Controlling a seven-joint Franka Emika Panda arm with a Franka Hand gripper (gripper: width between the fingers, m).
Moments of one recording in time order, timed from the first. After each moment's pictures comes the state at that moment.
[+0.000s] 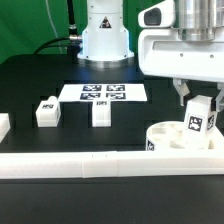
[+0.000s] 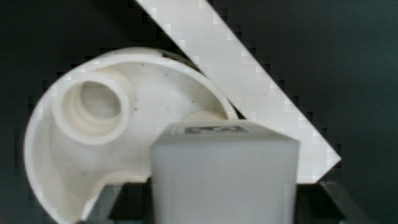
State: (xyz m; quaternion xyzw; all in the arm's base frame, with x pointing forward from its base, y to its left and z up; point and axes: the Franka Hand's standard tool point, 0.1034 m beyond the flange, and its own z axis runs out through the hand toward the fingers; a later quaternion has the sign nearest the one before) arm 0.627 0.118 0.079 -0.91 0.41 -0.01 0.06
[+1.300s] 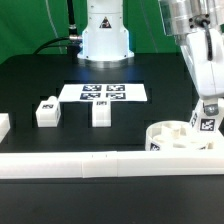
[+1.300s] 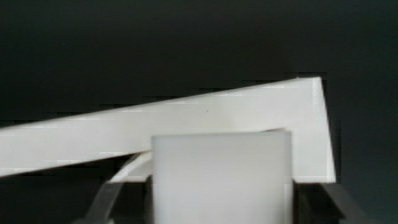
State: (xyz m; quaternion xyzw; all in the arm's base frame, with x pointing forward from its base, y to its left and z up) arm 0.628 0.128 0.078 -0.62 0.77 0.05 0.12
